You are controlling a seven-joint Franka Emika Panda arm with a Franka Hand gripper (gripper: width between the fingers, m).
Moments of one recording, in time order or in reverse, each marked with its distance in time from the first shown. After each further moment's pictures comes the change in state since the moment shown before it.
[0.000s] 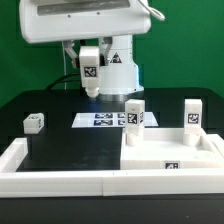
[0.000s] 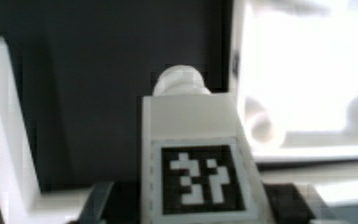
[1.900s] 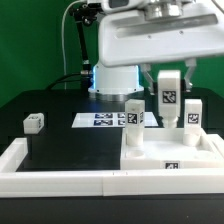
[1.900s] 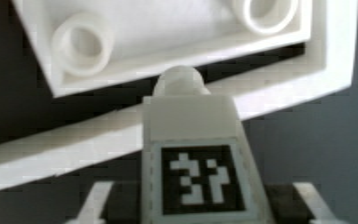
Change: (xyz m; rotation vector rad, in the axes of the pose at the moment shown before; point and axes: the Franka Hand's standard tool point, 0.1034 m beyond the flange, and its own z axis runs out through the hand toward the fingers) arm 0.039 -0.127 0.048 0.020 0.173 0.151
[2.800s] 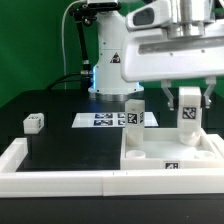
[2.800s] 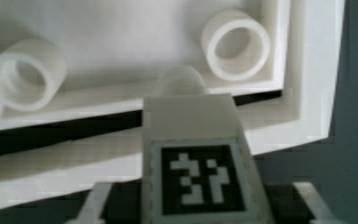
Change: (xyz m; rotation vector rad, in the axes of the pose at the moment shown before) arm -0.018 -0.023 0.026 -0.008 0.014 -0.052
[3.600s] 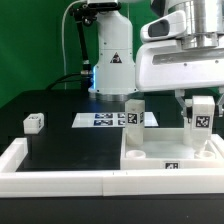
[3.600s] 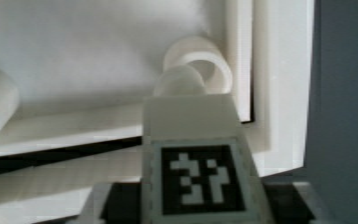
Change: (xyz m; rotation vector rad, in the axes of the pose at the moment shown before) arm -0.006 -0.011 0.012 0.001 0.012 -0.006
